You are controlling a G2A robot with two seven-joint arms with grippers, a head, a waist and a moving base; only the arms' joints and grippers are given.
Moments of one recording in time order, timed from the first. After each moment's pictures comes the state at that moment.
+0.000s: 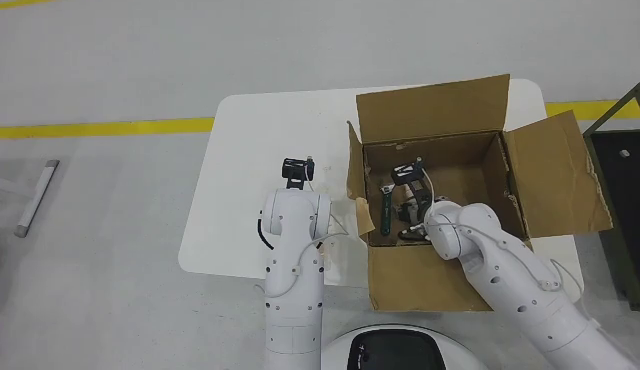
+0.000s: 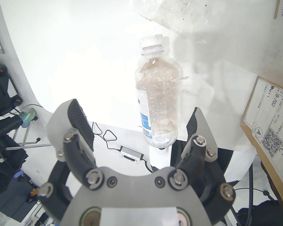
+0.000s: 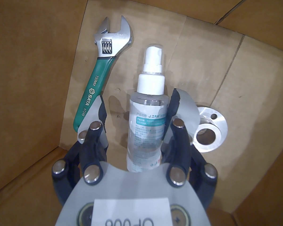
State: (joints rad) left arm 0.94 -1.91 -1.46 -1.53 2.07 -0.11 -1.54; right arm -0.98 -1.28 1.03 -1.52 -1.12 0.28 0.98
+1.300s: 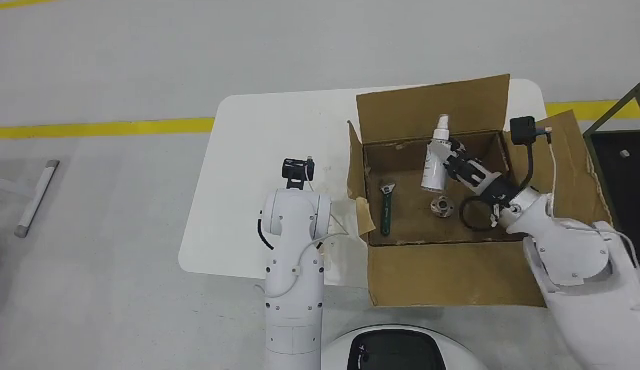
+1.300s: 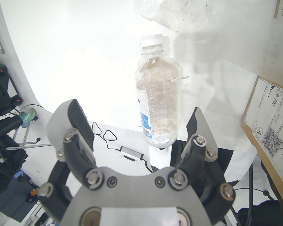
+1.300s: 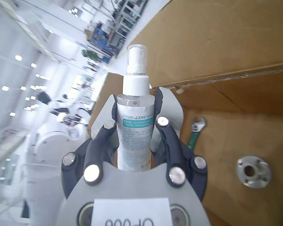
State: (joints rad) left arm 0.94 -1.91 -1.46 -1.53 2.07 -0.11 -1.54; right arm -1.30 -1.27 1.55 -1.86 -0.13 -0.09 0.54
